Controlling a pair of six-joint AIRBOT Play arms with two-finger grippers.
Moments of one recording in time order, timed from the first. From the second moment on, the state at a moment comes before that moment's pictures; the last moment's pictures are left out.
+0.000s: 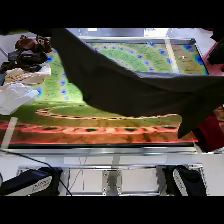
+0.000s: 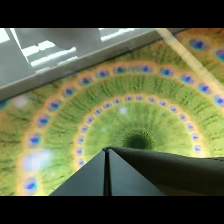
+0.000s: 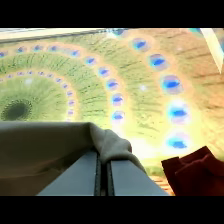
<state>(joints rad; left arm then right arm) -0.28 -1.21 2.07 1.49 -1.19 -1.34 -0.15 -0.48 1.27 -1.44 1.16 1.54</state>
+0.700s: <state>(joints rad) -0.28 -1.29 1.99 1.78 -0.97 -1.49 -0.14 -0.93 1.39 -1.09 1.18 1.39</state>
